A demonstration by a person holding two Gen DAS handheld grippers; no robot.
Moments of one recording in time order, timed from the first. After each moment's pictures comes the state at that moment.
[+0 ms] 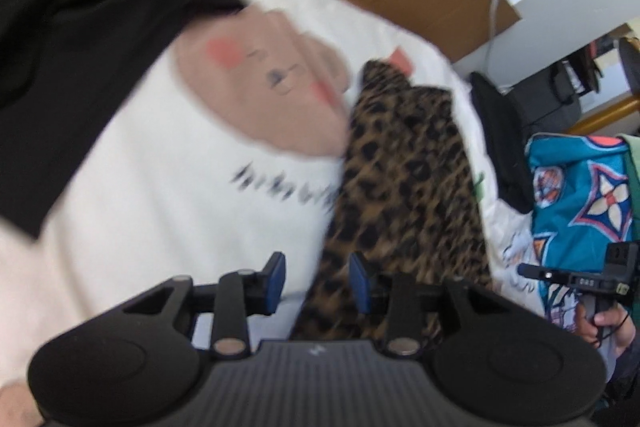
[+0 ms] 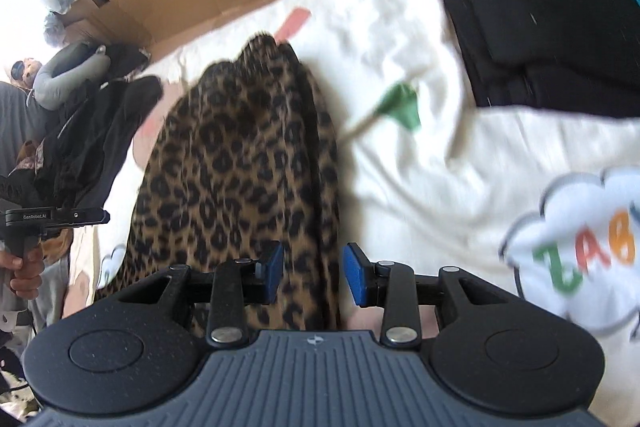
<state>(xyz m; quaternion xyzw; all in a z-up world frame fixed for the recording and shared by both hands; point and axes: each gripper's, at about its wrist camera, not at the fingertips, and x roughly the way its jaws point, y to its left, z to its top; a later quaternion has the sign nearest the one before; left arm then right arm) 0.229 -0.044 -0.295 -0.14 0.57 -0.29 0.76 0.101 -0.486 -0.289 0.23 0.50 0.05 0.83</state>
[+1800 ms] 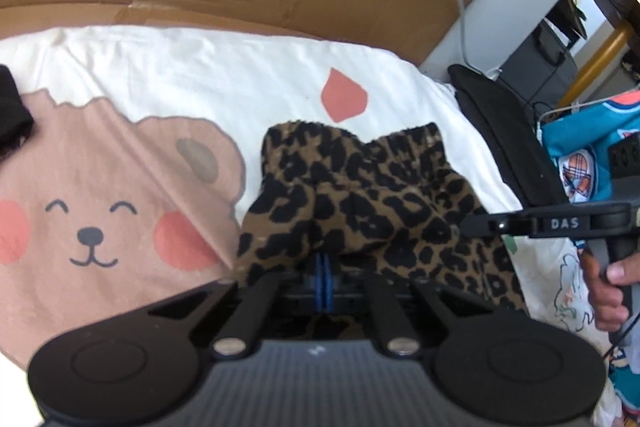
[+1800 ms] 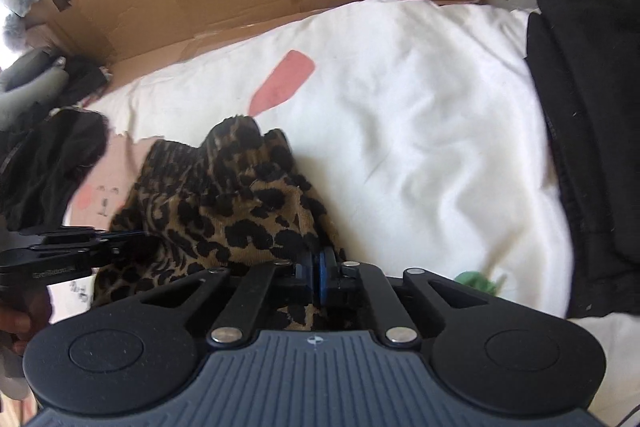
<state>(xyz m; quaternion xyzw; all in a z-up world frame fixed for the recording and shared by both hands) 0.311 -0.198 -0.345 -0.04 0.49 -0.35 0.80 0.253 -0.467 -0.336 0.18 0.49 0.02 0.85</state>
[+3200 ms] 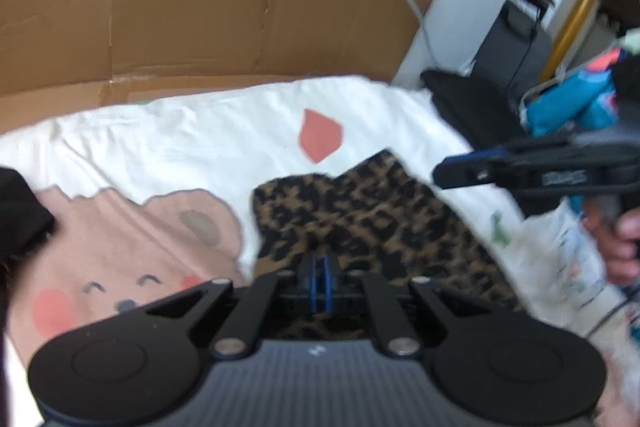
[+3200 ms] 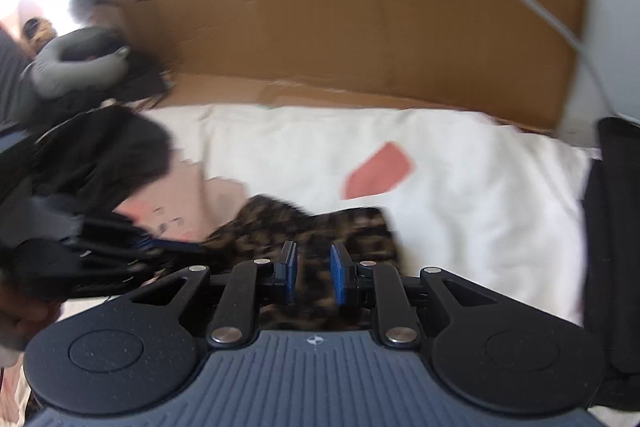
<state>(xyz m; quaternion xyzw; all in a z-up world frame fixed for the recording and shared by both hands) 0.307 -0.203 -0.302 0.05 0.44 -0.37 0.82 0.265 -0.394 -0.279 0.08 0.42 0.09 0.90</state>
